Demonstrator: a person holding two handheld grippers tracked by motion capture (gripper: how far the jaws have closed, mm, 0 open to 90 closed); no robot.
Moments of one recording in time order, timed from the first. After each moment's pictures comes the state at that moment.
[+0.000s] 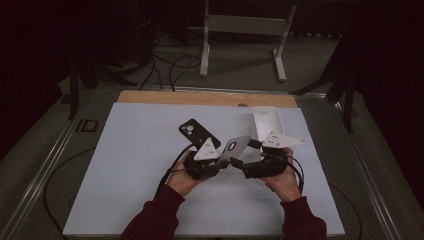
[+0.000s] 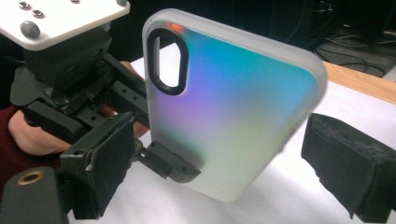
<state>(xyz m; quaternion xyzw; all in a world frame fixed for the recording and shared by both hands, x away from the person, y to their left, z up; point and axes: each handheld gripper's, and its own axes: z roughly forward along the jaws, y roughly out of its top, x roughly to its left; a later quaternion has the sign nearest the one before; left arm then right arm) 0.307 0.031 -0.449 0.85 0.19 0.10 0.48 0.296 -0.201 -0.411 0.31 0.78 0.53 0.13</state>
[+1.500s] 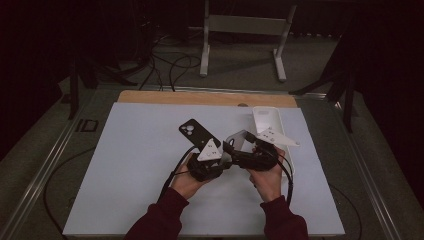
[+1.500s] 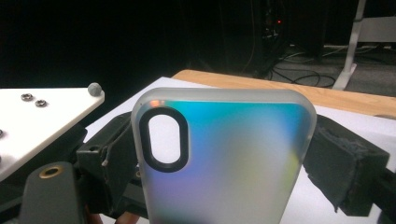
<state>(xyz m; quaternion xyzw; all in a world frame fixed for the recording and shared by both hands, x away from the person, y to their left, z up) 0.304 0.022 -0.453 0.84 0.21 0.10 0.48 0.297 -0.171 -0.406 0.41 0.69 0.56 0.18</state>
